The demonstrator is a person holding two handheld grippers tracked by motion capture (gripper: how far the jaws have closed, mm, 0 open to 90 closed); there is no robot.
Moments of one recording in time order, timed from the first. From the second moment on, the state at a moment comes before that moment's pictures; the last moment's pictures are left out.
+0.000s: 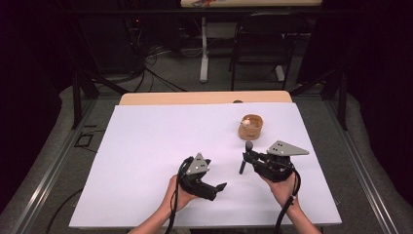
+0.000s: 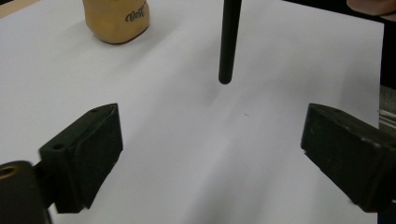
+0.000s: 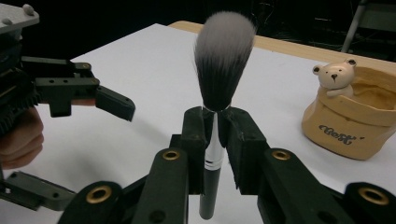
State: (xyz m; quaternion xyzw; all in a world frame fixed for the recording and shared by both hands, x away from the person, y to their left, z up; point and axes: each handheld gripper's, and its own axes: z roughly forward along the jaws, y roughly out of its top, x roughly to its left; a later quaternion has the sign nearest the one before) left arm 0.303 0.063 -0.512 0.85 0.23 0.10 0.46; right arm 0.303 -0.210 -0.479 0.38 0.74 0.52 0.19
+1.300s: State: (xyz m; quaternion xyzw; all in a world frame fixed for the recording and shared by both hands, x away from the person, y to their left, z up) left arm 0.283 0.191 -0.512 0.80 0.27 0.16 0.52; right arm 0.301 -0.217 -0.475 0.37 0.76 0.50 0.20
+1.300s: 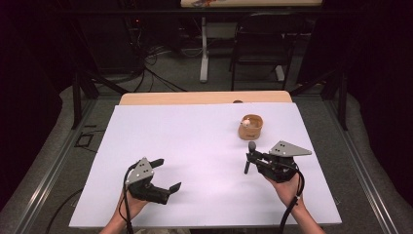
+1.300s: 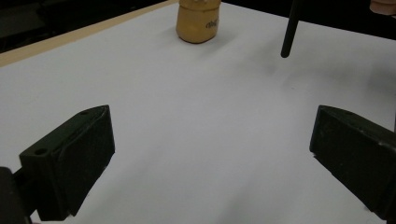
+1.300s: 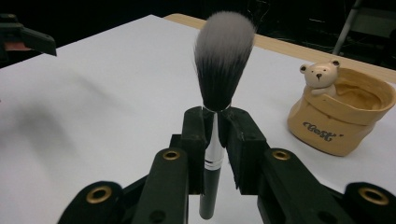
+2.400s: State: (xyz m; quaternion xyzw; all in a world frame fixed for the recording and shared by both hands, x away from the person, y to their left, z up) left arm 0.276 0.253 -0.525 0.76 0.26 0.18 0.56; right arm 0.320 -0.225 -0.460 0.37 0.76 0.49 0.21
